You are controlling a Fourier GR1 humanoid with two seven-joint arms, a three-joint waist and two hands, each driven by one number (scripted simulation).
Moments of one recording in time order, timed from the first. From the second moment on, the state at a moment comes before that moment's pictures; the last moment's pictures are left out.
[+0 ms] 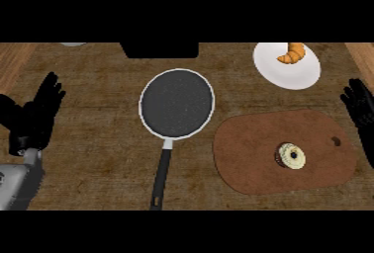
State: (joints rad) left arm -0.24 0.44 -0.02 -1.39 0.24 0.25 0.18; right arm -0.07 -0.49 -0.04 -1.60 -0.21 -0.04 0.01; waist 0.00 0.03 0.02
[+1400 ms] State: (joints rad) left arm -0.10 0.50 -0.04 -1.31 0.09 0.21 0.22; right arm 0.17 -0.50 -0.10 -1.91 0.03 -0.14 0.02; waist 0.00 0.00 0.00
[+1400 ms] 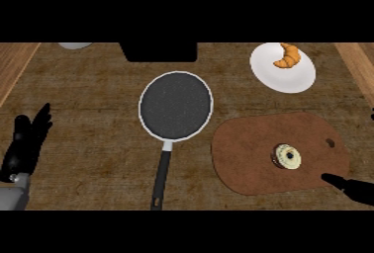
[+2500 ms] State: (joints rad) left arm -0.13 0.47 -0.01 -1.30 0.06 0.18 0.24; right arm -0.22 -0.64 0.33 -1.88 0.34 0.29 0.88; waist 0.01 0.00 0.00
